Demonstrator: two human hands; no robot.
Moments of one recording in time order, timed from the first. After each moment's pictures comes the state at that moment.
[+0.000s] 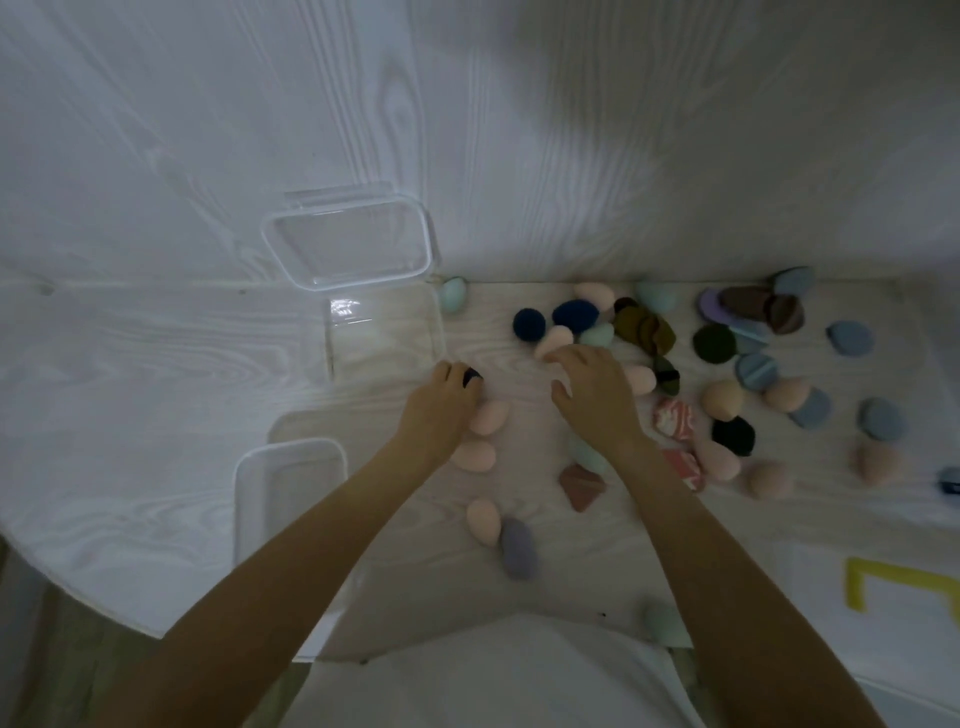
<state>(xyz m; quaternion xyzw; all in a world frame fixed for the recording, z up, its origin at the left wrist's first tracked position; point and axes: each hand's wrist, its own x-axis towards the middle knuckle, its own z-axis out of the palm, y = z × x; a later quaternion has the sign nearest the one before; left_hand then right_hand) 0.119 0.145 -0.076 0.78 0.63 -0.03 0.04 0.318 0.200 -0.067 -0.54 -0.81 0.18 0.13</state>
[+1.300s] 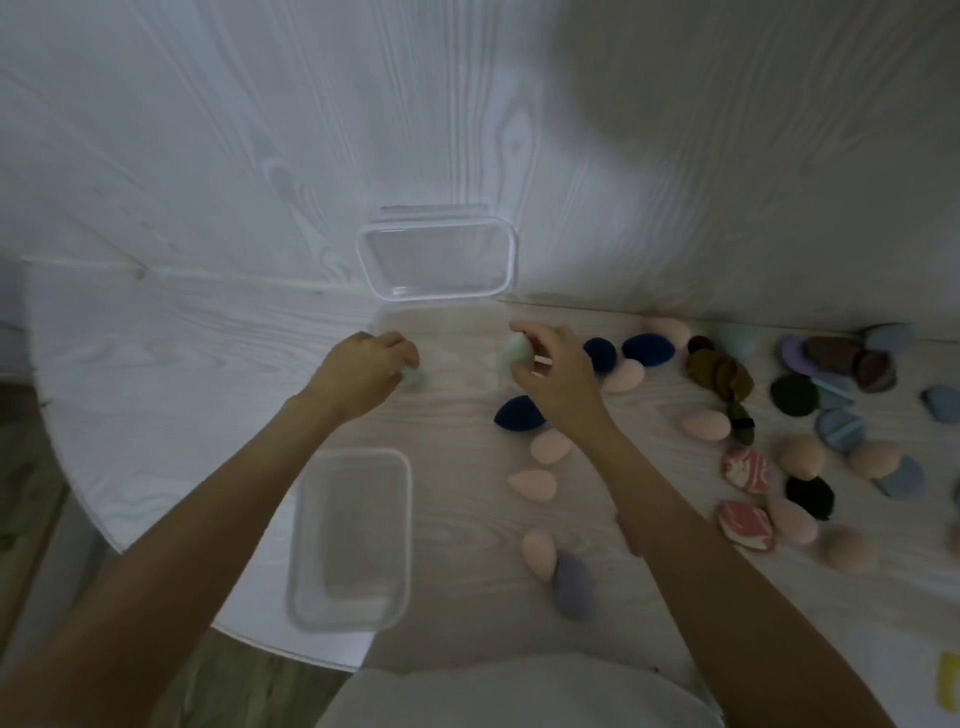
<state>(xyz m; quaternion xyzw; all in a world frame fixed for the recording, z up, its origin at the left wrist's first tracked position) -0.046 0.151 -0.047 0.74 0.66 0.05 0.13 0.196 0.210 -0.026 -0.49 -0.70 0.46 0.24</state>
